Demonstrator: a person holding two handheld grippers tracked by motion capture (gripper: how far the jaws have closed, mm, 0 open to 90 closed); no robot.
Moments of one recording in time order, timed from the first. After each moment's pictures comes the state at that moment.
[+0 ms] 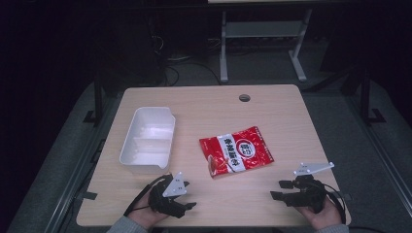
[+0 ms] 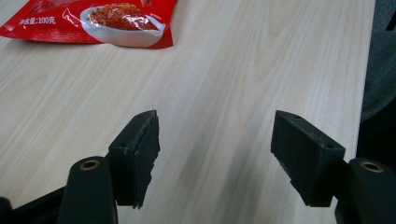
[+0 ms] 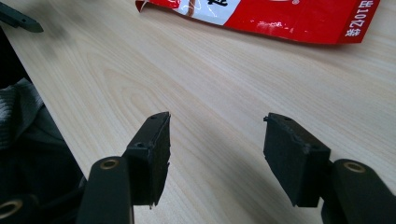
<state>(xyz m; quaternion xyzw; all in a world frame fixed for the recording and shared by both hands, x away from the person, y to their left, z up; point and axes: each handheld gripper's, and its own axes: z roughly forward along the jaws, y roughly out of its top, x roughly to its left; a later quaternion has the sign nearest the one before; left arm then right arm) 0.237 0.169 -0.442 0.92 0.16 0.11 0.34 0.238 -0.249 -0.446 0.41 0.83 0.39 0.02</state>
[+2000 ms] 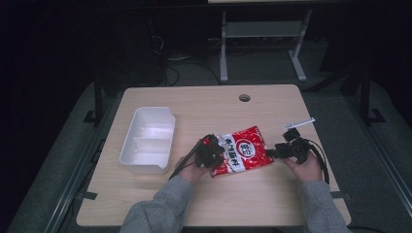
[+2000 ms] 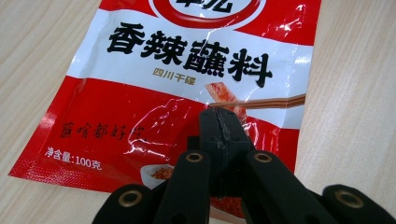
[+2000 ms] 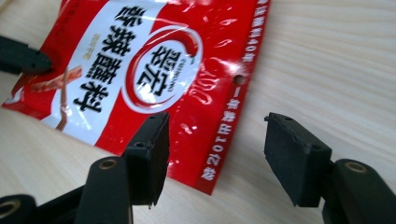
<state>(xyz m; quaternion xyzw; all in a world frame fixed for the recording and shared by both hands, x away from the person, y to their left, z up) 0.351 0.049 -0.436 0.94 0.22 0.11 0.24 0.366 -0.244 -0.435 0.49 0.80 0.33 0.04</state>
